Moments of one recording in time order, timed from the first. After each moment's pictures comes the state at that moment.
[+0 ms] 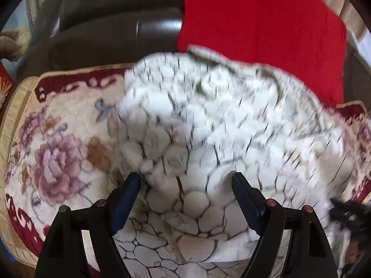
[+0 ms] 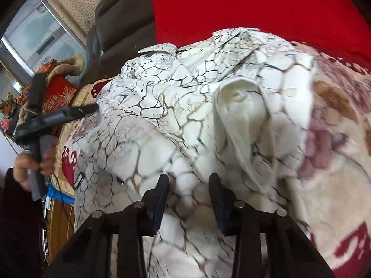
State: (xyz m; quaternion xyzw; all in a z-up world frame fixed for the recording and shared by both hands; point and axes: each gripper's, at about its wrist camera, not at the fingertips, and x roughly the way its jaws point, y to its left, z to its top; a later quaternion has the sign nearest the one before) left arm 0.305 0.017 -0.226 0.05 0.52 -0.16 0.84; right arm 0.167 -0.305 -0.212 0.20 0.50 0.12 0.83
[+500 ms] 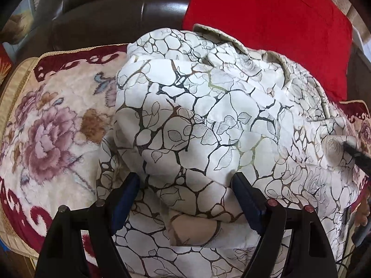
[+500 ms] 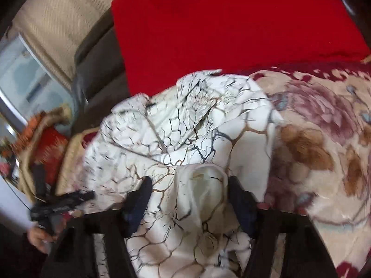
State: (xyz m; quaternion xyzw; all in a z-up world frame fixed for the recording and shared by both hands) left arm 0.294 0.034 -0.241 0.02 0.54 -0.15 0.83; right arm 0.215 -0.339 -0.211 0.22 0.46 0.05 0.86
